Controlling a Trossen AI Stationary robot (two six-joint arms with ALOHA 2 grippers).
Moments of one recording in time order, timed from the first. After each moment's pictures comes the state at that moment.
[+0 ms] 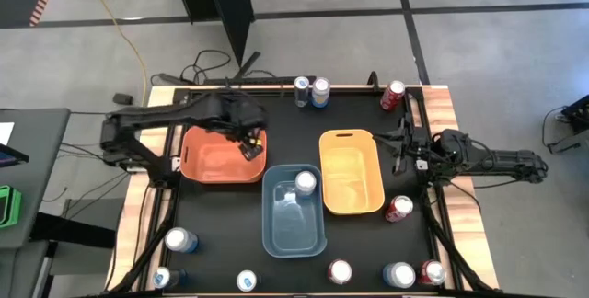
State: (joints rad) left arm 0.17 1.55 1.52 -1.29 -0.30 -0.42; right arm -0.07 0.22 0.20 0.19 0.18 0.00
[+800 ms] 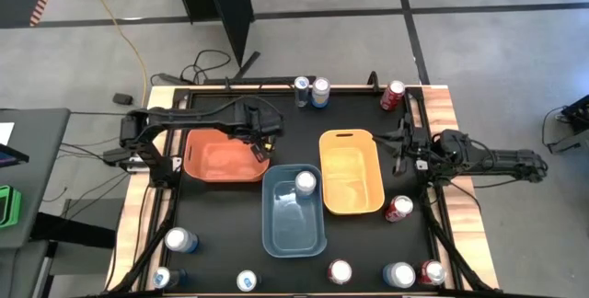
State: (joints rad) left arm 0.18 1.69 1.45 -1.14 -0.40 -0.37; right arm -0.06 0.22 0.20 0.18 0.18 0.00
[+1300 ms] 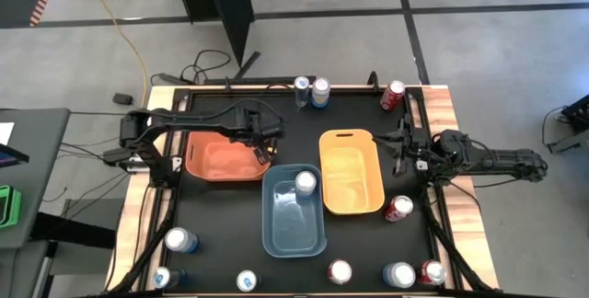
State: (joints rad) left arm 0.20 1.69 1.35 -0.98 -0.37 -0.30; right arm -0.06 0.22 0.20 0.18 0.18 0.00
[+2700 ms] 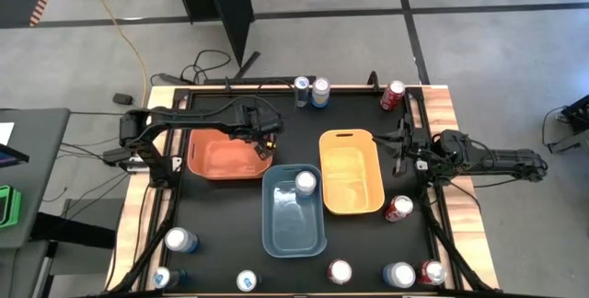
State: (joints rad) left arm 0.23 1.68 1.33 -0.97 -0.40 -0.34; right arm -0.06 0.22 0.20 0.18 0.18 0.00
